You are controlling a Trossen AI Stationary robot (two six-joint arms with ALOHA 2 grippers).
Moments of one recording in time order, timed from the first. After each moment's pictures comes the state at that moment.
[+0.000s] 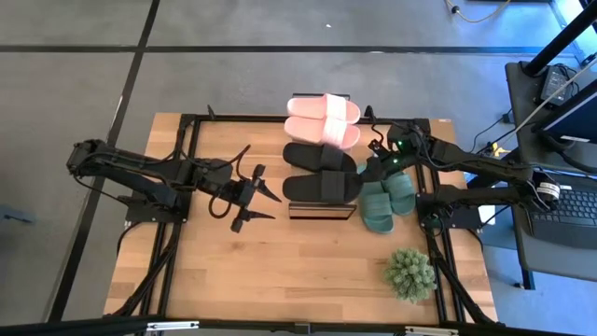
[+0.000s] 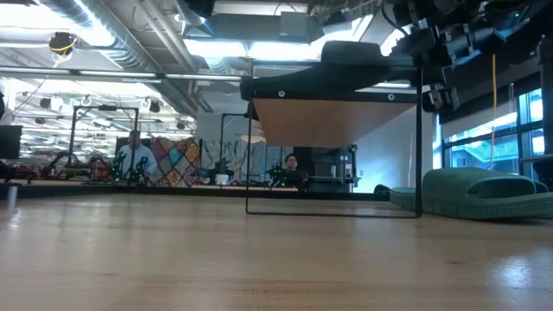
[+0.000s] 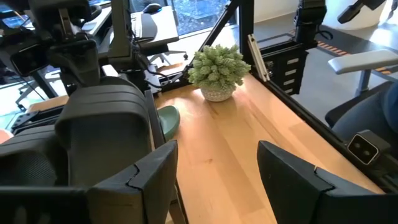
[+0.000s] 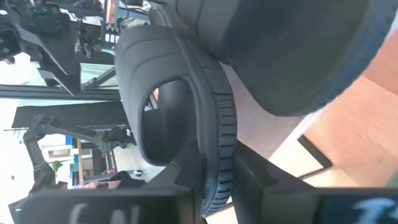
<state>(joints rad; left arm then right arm) -0.11 1.09 0.82 -0.04 0.12 0.20 -0.45 0.97 0.68 -0.32 -0.66 0.95</state>
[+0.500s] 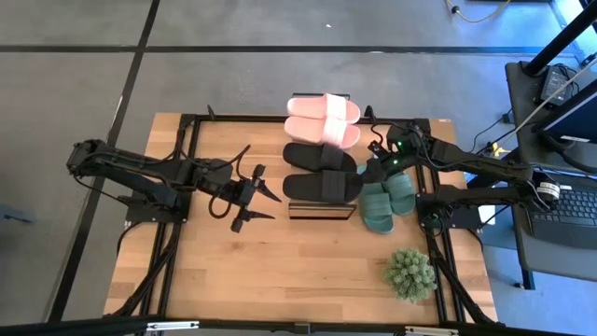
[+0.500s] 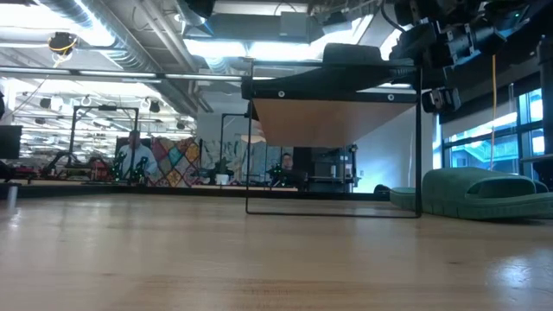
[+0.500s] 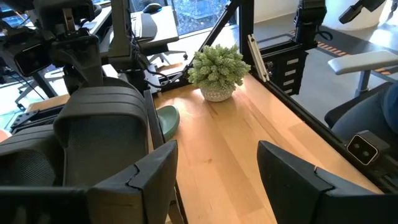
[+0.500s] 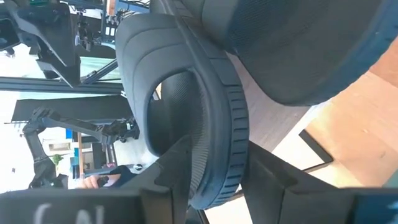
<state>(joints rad) -0.11 1.09 0.82 -0.04 0.12 0.19 -0.45 0.97 0.68 -0.33 -0.67 0.94</state>
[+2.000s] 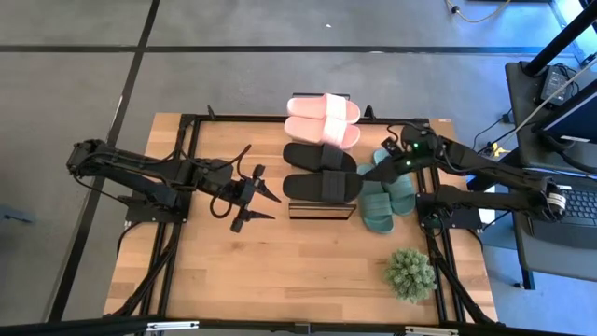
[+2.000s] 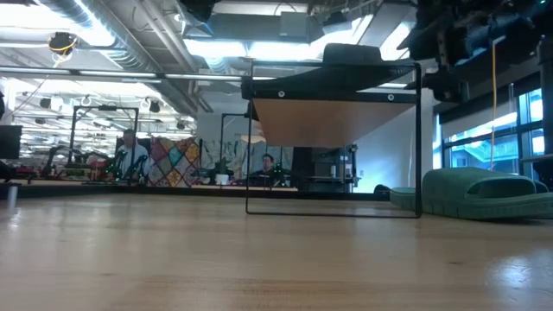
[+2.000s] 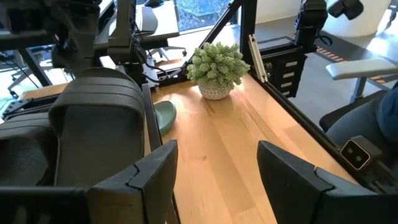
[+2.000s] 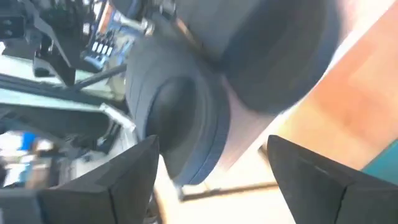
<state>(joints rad) -0.11 1.09 0.82 -0.05 0.12 0.13 -0.46 0.81 0.68 -0.44 -0.52 0.78</state>
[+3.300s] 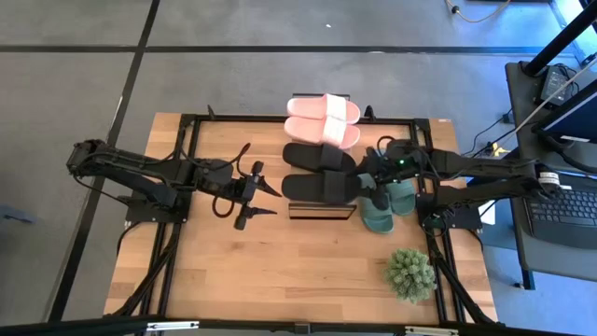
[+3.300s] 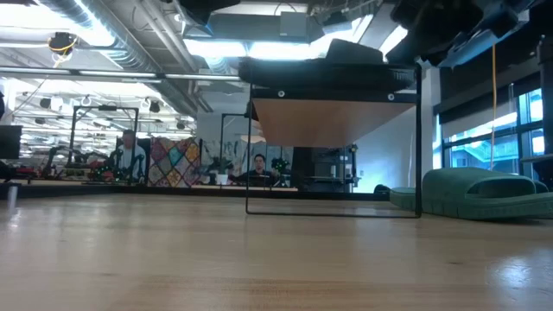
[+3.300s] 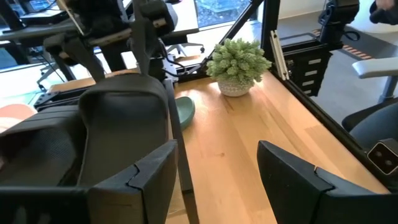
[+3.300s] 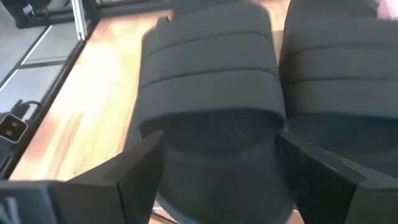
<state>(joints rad) -0.11 1.09 0.82 -0.05 0.04 0.13 -0.19 0.96 0.69 -0.27 -0.25 0.00</state>
